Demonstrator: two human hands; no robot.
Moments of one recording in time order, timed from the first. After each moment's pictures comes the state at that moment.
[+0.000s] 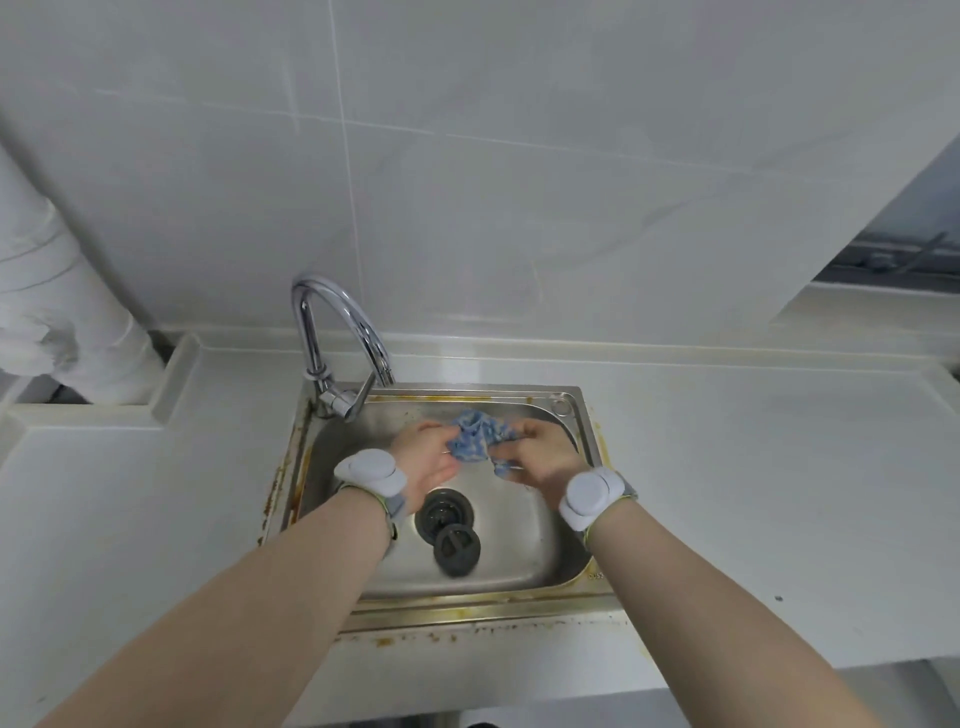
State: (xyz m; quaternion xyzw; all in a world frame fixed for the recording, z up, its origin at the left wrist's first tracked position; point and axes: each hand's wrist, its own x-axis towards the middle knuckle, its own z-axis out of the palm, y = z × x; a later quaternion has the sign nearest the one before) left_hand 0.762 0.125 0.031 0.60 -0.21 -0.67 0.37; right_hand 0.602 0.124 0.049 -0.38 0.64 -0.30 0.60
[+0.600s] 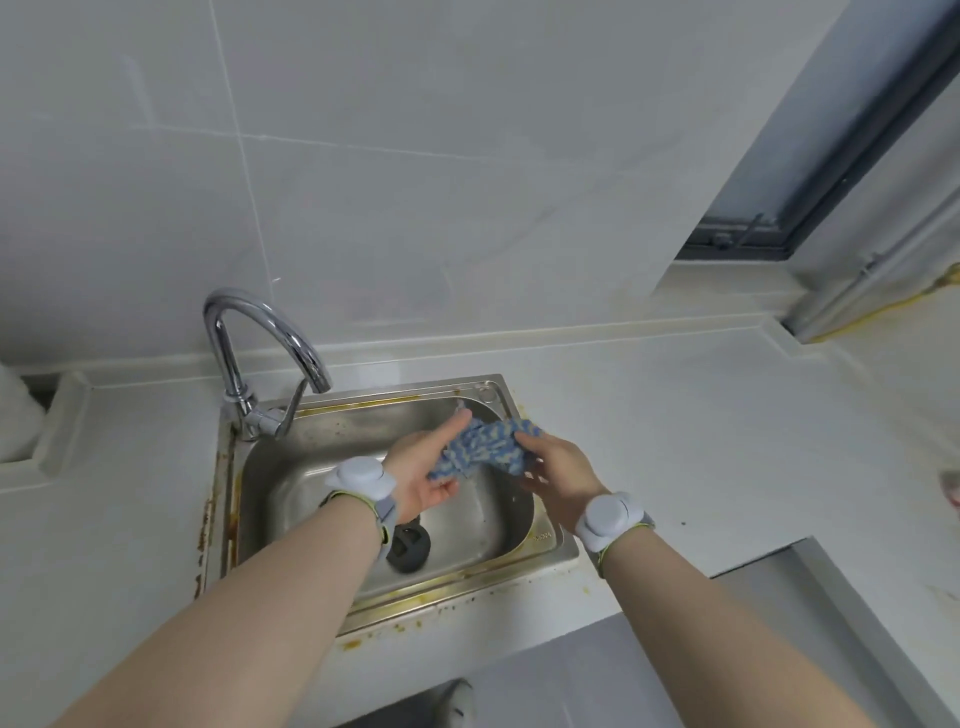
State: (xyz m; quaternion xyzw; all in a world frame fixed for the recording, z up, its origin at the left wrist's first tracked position) left_hand 0.726 0.158 0.060 0.51 -0.24 -0.78 0.26; right_hand 0.550 0.205 0.078 -0.21 0.66 -0.46 0.55
